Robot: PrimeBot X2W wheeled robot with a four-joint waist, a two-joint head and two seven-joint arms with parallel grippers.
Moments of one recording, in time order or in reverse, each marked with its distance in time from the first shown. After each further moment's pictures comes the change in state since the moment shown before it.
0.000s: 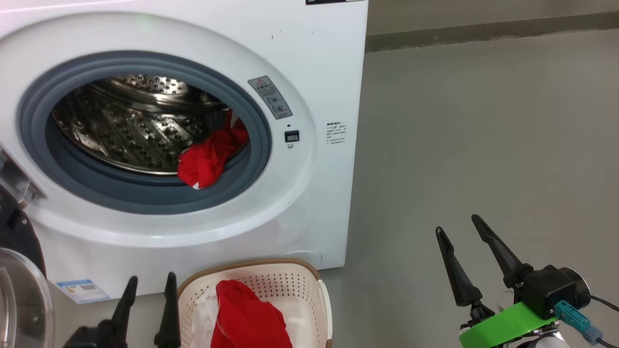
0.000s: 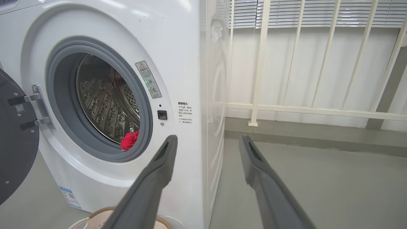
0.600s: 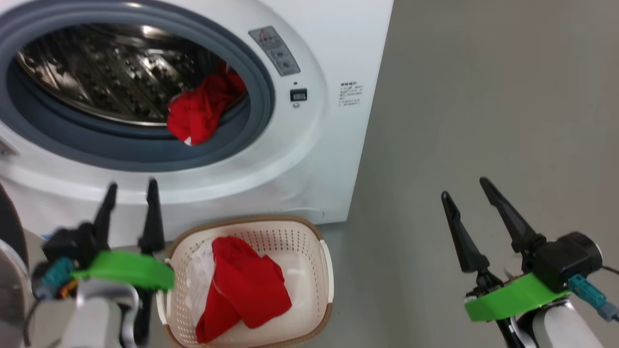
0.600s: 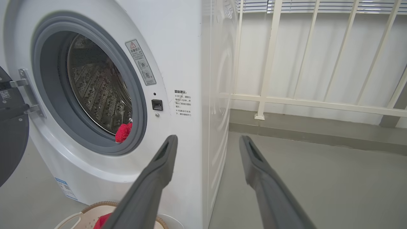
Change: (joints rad) left arm -0.359 0.018 -0.001 0.201 -0.033 -0.004 0.000; right arm -0.078 -0.027 -0.003 -0.043 0.000 0.000 0.000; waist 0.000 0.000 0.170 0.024
